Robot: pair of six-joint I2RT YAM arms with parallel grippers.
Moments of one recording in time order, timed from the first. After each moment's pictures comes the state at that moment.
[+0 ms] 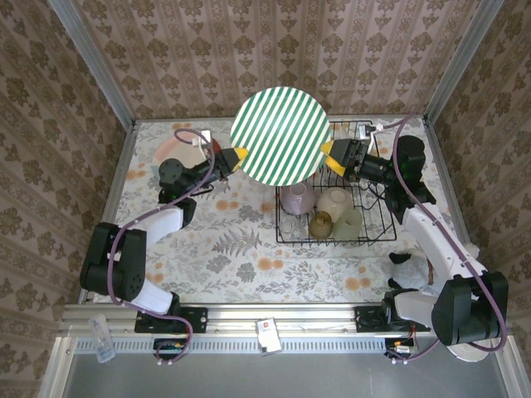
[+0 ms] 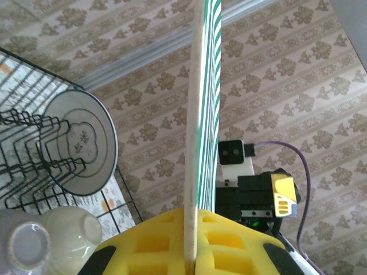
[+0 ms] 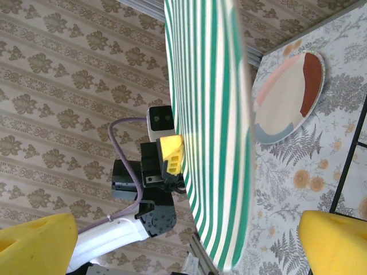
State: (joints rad) left arm -0.29 1.50 0.72 1.05 0.86 -1.35; right arm 0.08 1.20 0.90 0.22 -0.96 1.04
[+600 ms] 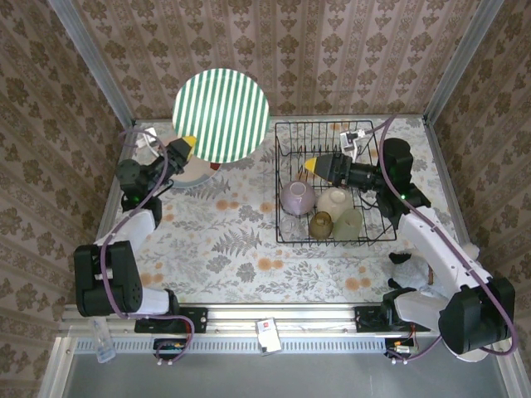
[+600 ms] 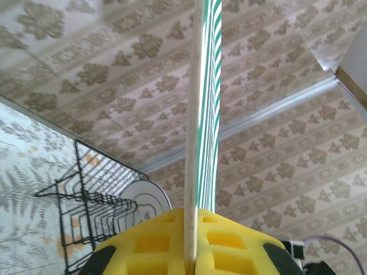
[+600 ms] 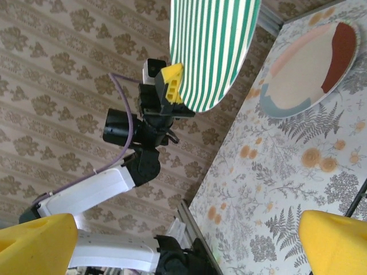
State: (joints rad) left arm 0.06 1.37 0.69 0.92 0.84 -1.32; right arm 0.22 1.16 0.93 0.07 -0.94 0.84
